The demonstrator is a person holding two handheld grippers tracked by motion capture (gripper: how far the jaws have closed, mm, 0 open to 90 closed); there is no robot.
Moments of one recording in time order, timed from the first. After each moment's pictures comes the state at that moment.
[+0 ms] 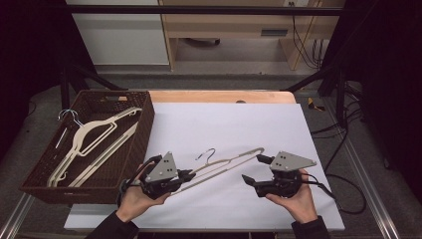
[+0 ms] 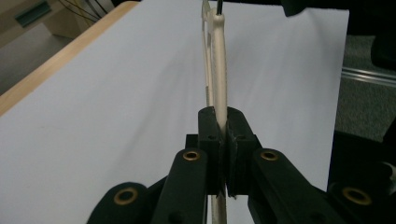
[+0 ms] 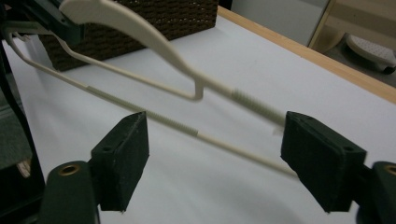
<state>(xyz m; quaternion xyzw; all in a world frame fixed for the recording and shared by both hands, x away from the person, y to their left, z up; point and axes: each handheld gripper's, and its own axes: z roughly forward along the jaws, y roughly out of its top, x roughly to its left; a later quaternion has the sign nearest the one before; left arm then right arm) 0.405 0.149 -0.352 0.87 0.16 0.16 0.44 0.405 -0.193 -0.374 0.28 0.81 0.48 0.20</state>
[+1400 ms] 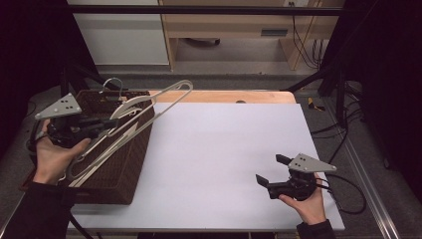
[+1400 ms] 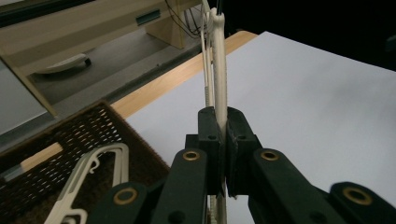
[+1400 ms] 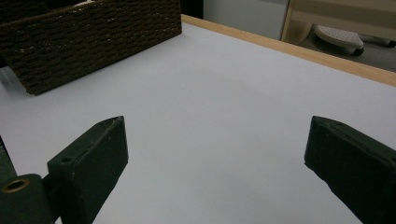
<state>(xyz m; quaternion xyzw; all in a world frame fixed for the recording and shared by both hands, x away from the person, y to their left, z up) 0.462 0.323 -0.258 0.80 0.30 0.23 0.47 0.400 -0.228 -0.386 0.35 0.76 0.50 0.21</state>
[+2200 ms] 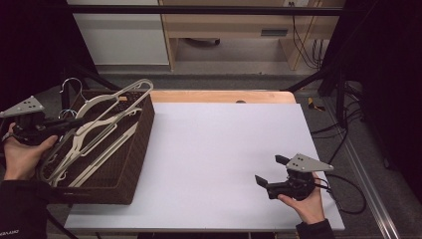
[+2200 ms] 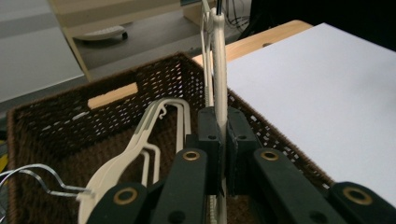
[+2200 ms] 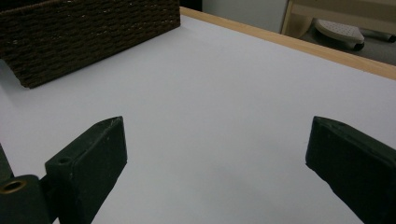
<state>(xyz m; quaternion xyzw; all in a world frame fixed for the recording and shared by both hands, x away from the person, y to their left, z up) 0.484 0.418 -0.291 0.77 0.39 0.23 0.45 0.402 -0.226 -0.390 0.35 0.77 0.49 0.20</state>
